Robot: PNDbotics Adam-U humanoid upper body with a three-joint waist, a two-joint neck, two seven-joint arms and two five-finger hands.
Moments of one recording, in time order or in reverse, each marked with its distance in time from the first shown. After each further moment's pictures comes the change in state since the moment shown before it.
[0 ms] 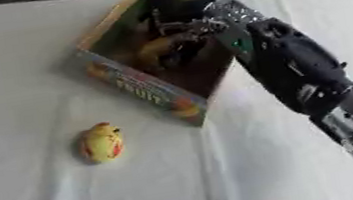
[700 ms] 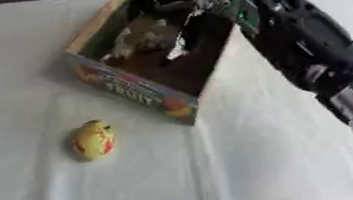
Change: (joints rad) left arm 0.023 -0.001 0.000 0.000 0.001 0.006 0.006; right arm -0.008 -0.056 -0.012 -0.104 0.057 -0.149 0.019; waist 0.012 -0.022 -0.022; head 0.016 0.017
